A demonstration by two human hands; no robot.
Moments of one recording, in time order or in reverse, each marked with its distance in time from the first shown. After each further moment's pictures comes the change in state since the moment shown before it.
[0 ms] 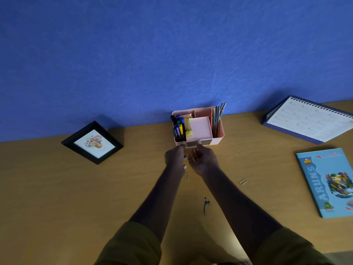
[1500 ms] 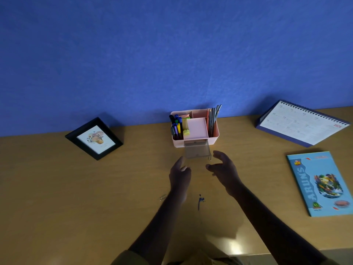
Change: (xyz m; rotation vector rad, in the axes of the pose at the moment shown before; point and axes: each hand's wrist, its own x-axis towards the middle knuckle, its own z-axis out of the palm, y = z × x) left_hand -0.059 -0.080 -0.023 0.229 -0.094 0.470; right_hand -0.017 -0.043 -0.101 -1.274 0.010 -0.650
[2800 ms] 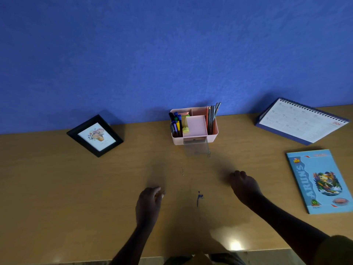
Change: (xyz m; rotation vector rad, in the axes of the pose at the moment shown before) left_hand -0.025 -0.123 -0.118 0.823 0.193 0.385; right_hand -0.009 0.105 -0.067 -1.401 -0.032 -0.513
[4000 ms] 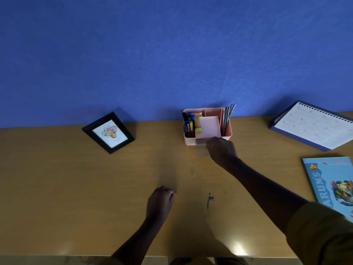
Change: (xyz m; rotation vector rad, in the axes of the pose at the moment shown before) left_hand 0.011 0.013 -0.016 0.275 -0.133 0.167; right_hand 0.128 -0.083 -0.138 0.135 0.211 -0.055
